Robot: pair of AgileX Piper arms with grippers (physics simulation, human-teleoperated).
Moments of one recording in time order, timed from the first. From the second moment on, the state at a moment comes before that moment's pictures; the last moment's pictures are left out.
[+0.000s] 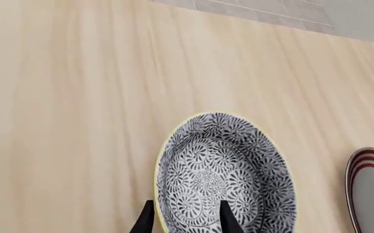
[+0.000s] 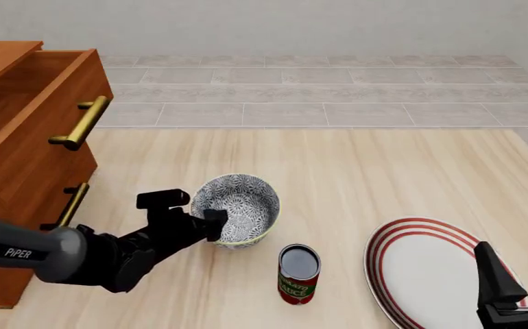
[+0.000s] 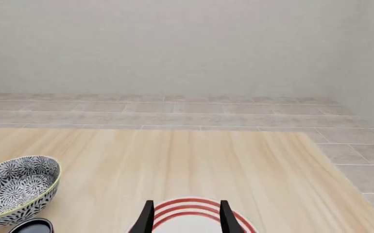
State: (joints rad) left arm -0.48 1.76 -0.57 -0.56 -0.46; right arm 0.00 0.07 0.00 -0.04 -0.02
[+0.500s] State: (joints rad) left arm -0.47 1.73 -0.57 -0.54 -0.45; right arm 0.00 0.09 0.00 -0.07 -0.01
